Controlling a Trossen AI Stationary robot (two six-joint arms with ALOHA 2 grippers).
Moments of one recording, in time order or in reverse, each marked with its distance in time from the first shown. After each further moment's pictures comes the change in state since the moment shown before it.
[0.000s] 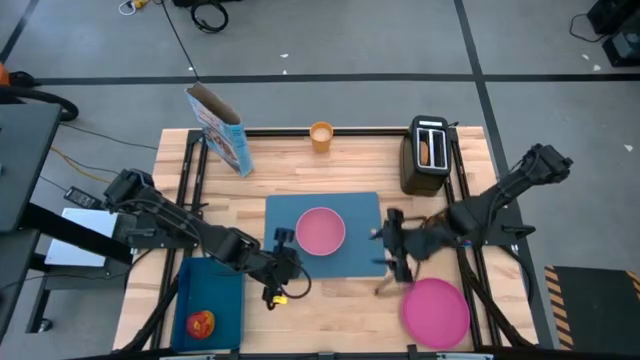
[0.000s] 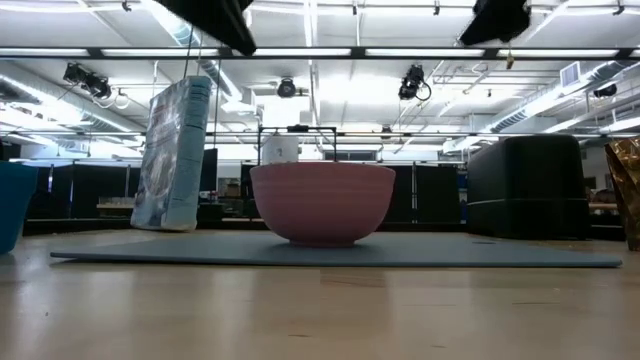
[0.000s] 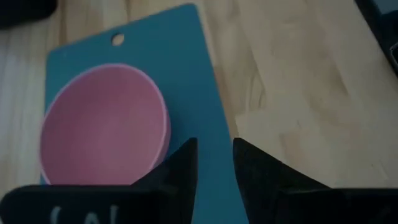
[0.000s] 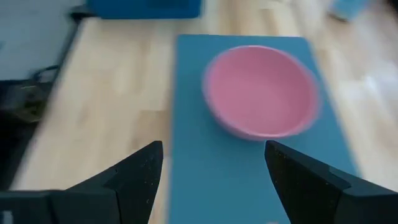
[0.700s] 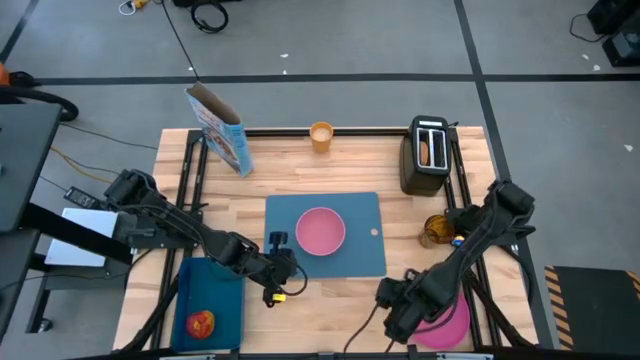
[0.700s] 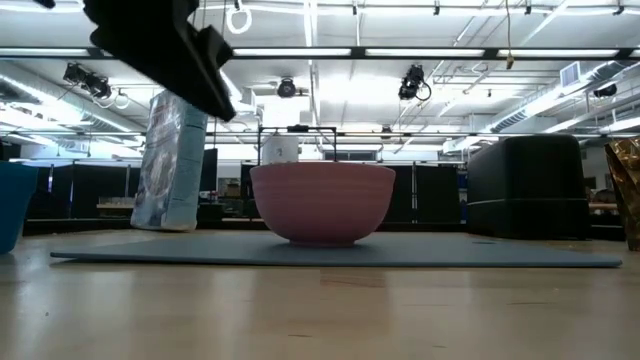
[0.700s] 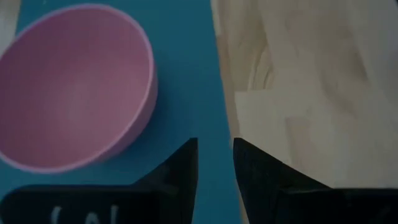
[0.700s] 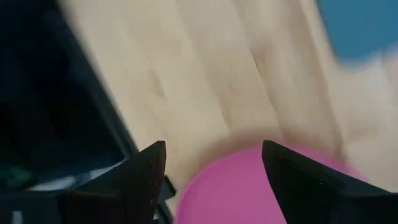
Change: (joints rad) left arm -0.012 0.006 -0.173 0.153 -0.001 -0.141; right arm 0.237 0.557 0.392 -0.454 -0.370 0.977
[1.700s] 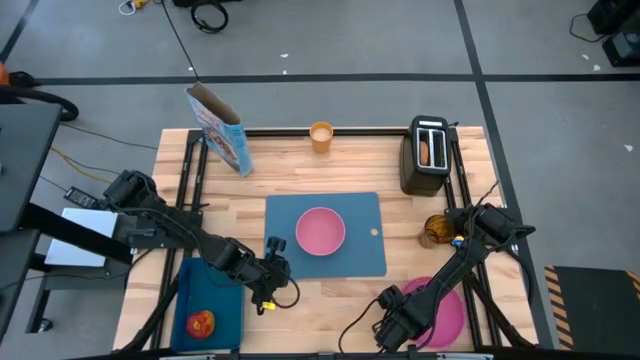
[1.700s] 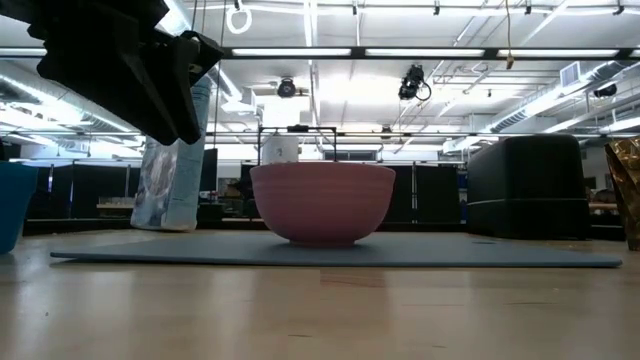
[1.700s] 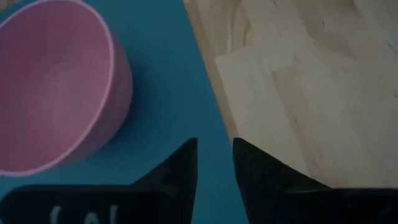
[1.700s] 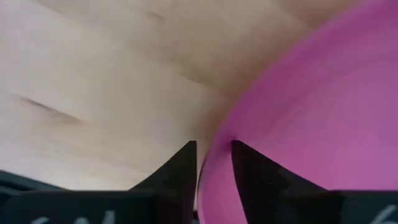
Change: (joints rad) left arm -0.054 0.001 -0.039 -0.024 -0.001 0.167; right arm 0.027 0.226 -0.001 0.089 -0.167 0.592
